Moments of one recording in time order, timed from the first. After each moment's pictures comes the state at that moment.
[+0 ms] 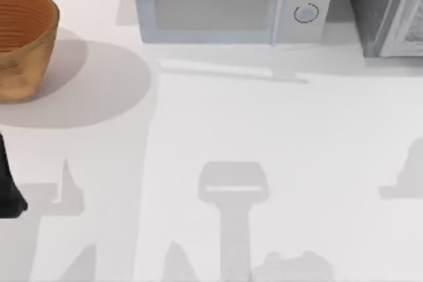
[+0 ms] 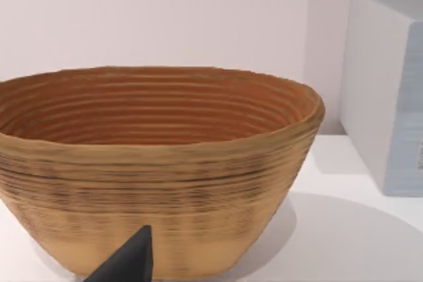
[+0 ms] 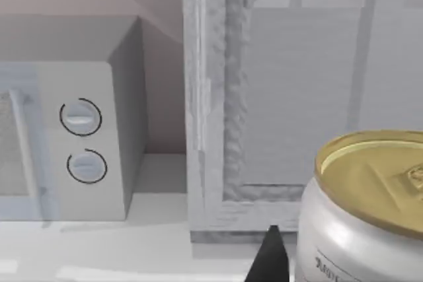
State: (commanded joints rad) left arm 0.00 0.00 0.00 0.00 0.00 0.00; right arm 0.10 0.18 0.24 -0.09 0.11 0.00
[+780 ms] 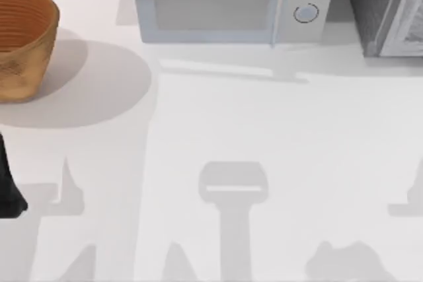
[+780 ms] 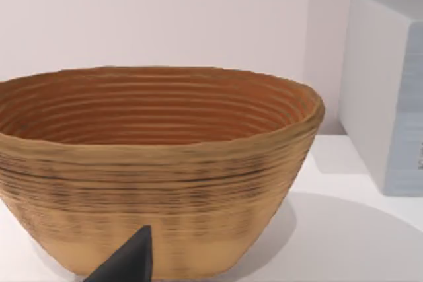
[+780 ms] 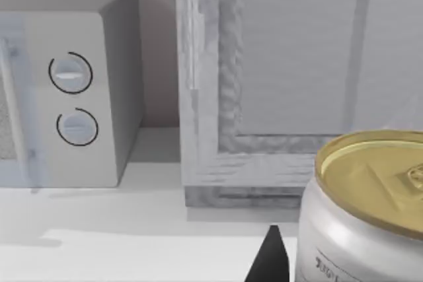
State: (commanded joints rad) left arm 0.00 0.00 0.00 0.00 0.00 0.00; right arm 0.00 0.01 0.00 0.00 0.00 0.00
